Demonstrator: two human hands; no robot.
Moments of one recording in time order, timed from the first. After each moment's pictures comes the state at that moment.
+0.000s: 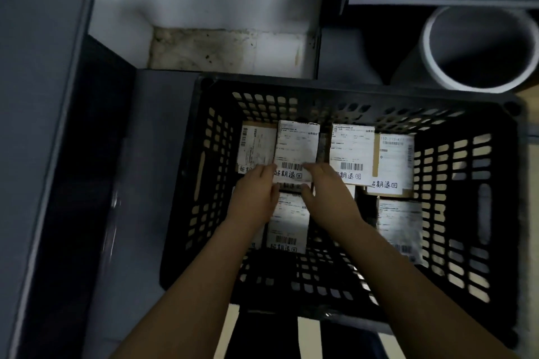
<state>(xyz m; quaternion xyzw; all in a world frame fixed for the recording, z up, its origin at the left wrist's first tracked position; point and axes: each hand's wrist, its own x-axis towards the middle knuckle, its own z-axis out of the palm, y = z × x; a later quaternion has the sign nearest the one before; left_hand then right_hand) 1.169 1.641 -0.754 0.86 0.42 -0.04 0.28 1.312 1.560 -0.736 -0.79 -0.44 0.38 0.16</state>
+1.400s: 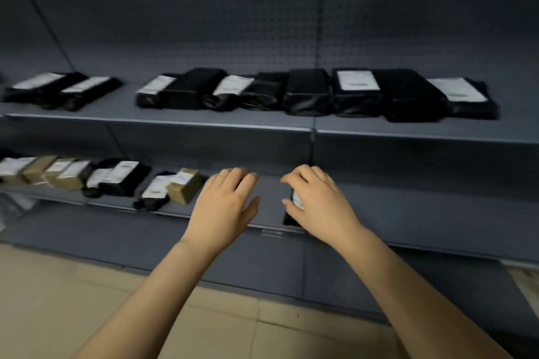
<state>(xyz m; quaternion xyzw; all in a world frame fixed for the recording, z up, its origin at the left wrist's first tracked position) 0.760 1.089 -0.242 0.44 0.85 0.11 -0.27 0.849 1.271 -0.241 0.00 -0.97 0.12 0.21</state>
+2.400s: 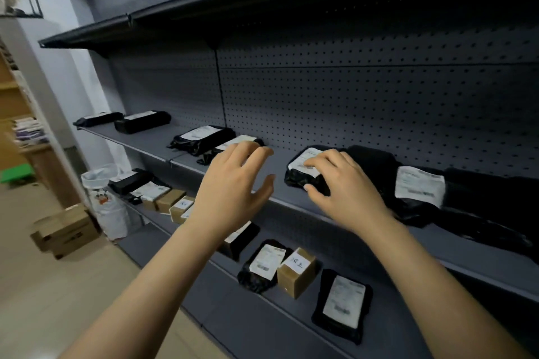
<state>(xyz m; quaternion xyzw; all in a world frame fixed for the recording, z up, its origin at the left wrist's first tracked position) 0.484 0.888 -0.115 0.28 0.86 0.08 -0.42 0.485 1.103 -0.135 0.18 -0.92 0.16 0.31</state>
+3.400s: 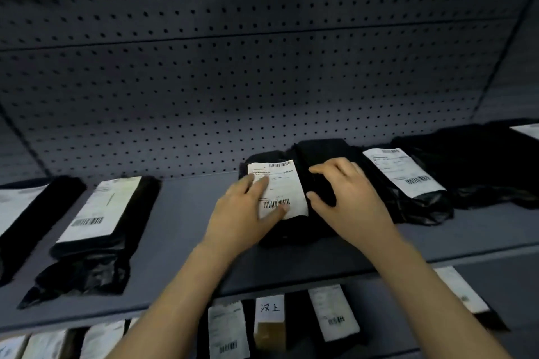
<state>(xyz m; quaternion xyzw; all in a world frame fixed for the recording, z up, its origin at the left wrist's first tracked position) 0.181 0.959 -0.207 0.48 0.85 0.21 -0.05 0.335 1.093 -0.186 -0.20 -0.92 0.11 0.33</state>
